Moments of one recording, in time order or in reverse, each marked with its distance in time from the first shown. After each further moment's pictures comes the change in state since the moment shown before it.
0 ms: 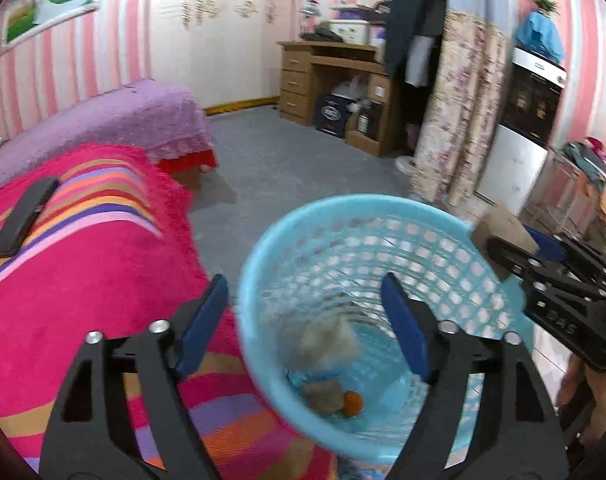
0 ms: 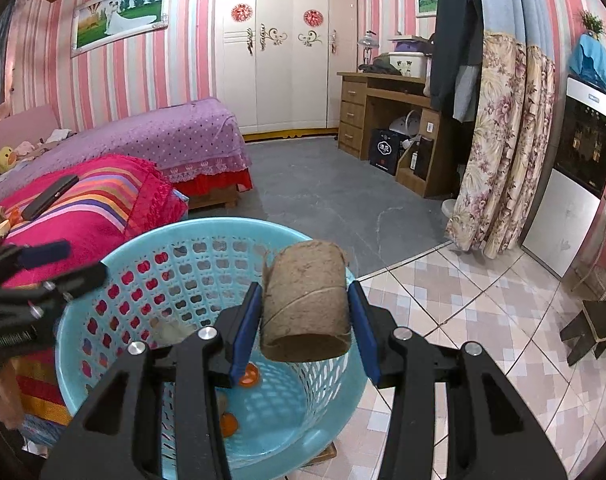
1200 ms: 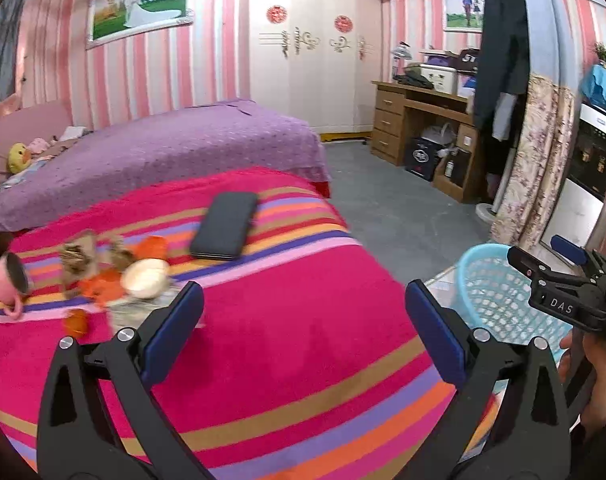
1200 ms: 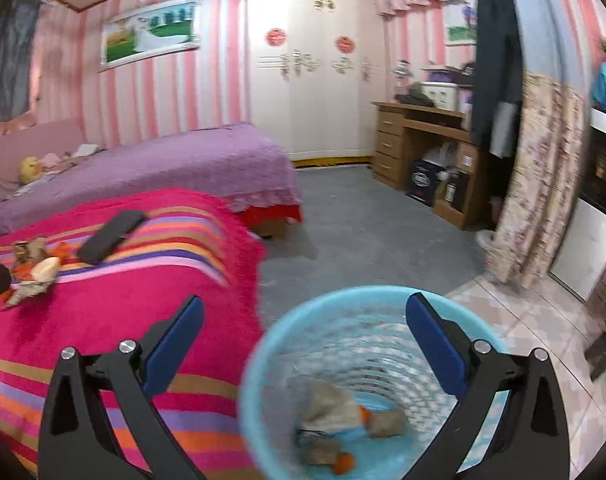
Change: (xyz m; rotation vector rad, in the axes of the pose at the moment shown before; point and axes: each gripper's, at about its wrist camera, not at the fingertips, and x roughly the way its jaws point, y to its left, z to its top) left arm -0.159 0.184 0.002 -0.115 -0.109 0.252; right arm -0.029 0.161 0.046 -0.039 -0.097 0.102
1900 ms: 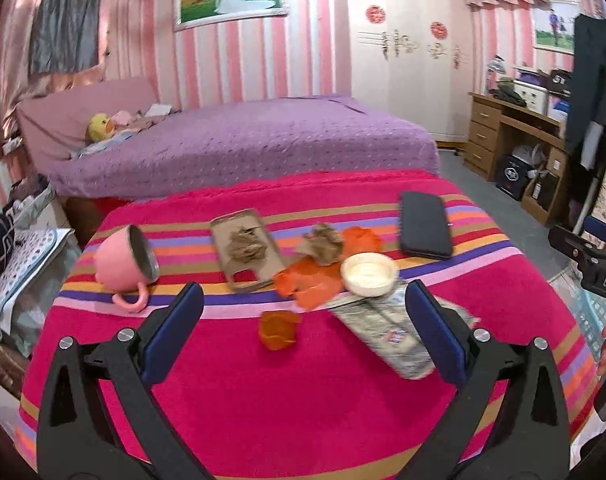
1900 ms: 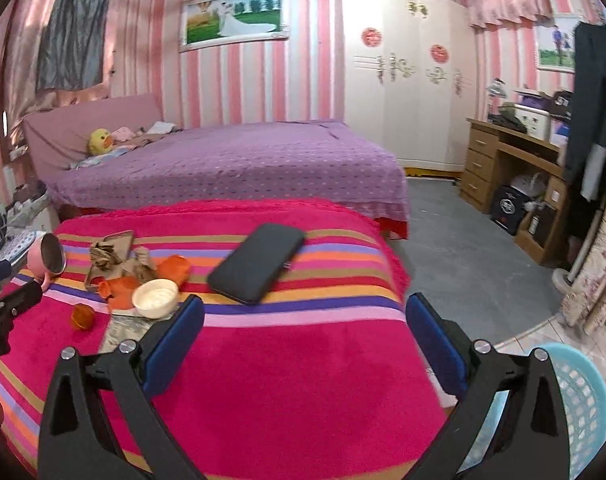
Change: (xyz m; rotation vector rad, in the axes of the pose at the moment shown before) left arm -0.009 0.201 -0.015 -0.135 0.017 0.279; right arm 0.030 0.200 0.037 -0.140 0.016 0.237
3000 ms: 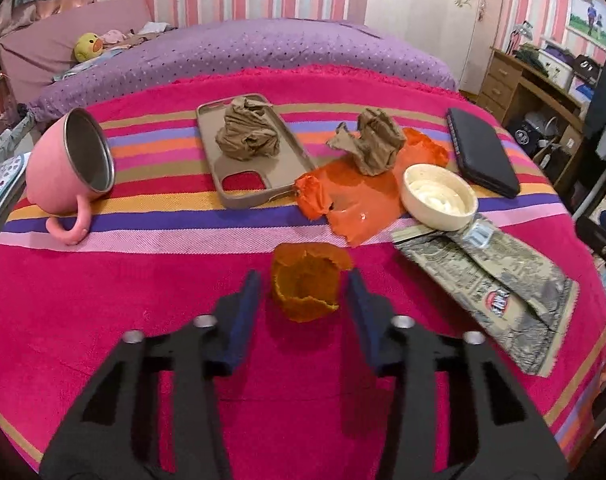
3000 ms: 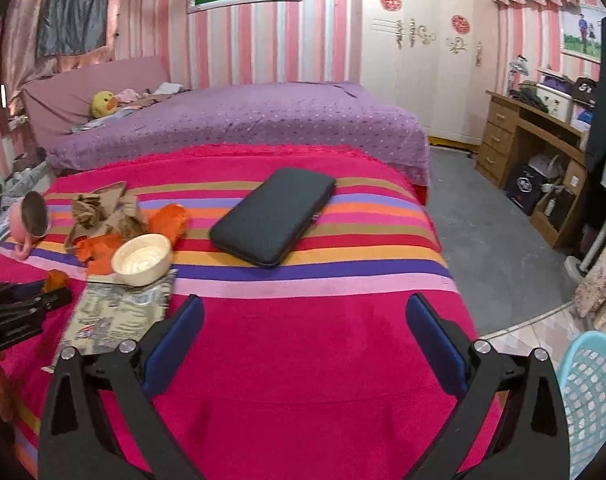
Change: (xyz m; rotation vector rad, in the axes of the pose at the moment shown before) left arm 0.105 0.024 -0.044 -0.083 0.281 -0.064; right arm 0.064 0.021 -0.025 -0.028 0.136 0.029
